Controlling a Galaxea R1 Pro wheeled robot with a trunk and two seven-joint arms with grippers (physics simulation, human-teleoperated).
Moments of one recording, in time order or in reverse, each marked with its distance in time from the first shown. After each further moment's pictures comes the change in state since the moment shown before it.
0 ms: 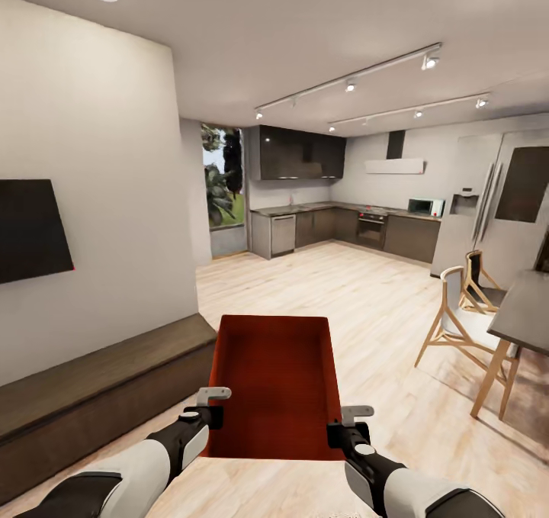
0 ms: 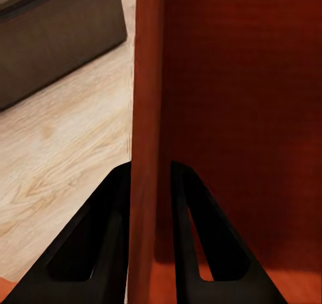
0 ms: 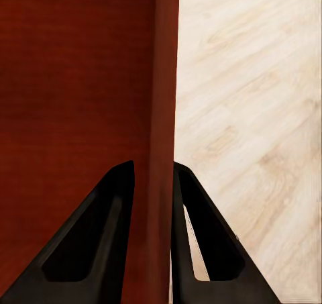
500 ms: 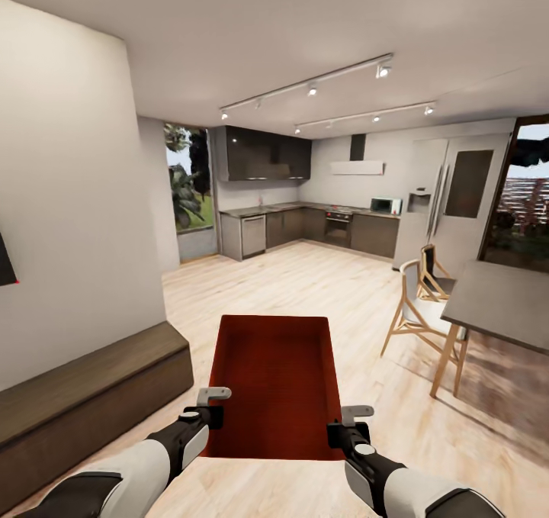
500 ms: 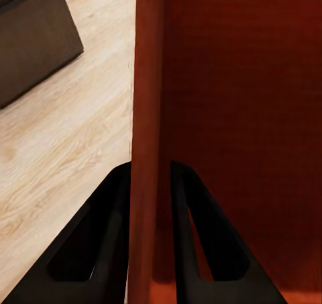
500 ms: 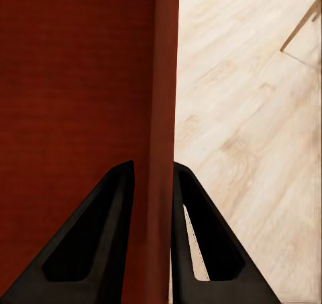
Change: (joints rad) left arm 0.000 0.000 0.000 0.000 0.000 0.000 0.000; right arm 0.000 0.000 0.001 0.000 0.000 0.000 0.000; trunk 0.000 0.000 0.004
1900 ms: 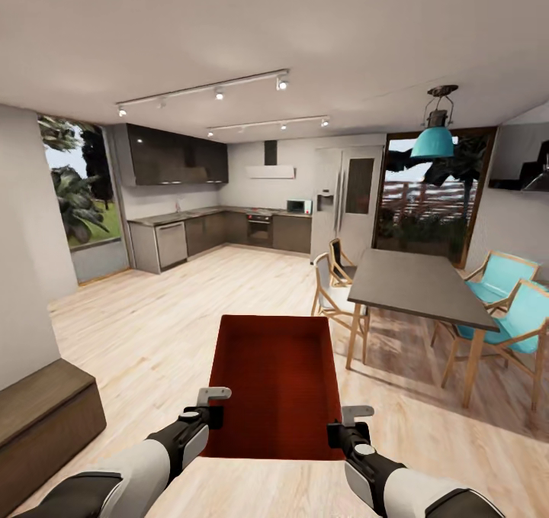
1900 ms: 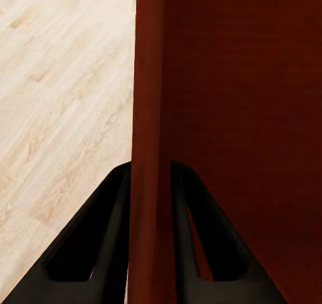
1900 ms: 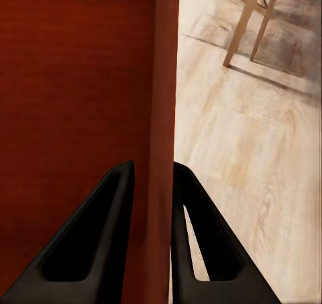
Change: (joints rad) left arm 0.000 0.000 0.000 0.000 0.000 0.000 0.000; right arm 0.000 0.000 0.000 0.000 0.000 0.000 0.000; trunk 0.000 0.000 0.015
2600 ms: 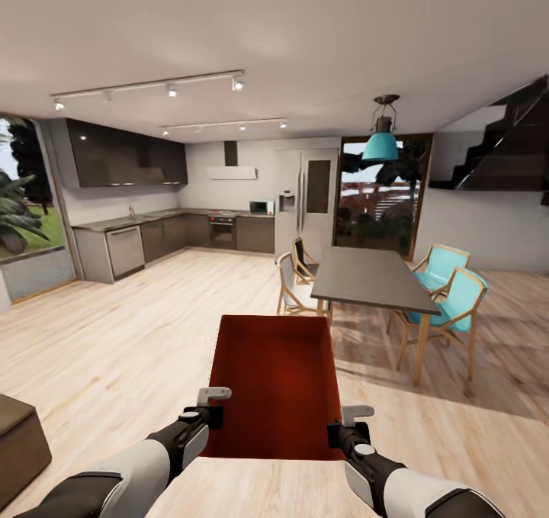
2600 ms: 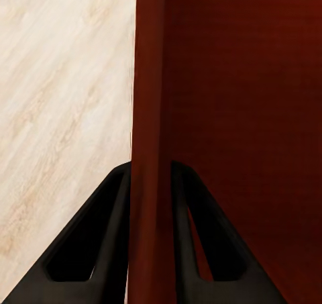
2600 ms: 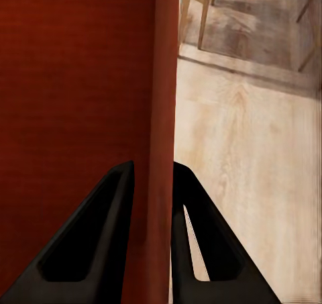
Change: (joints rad) left arm 0.000 0.000 0.000 0.000 0.000 0.000 0.000; right arm 0.000 0.000 0.000 0.000 0.000 0.000 0.000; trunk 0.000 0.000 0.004
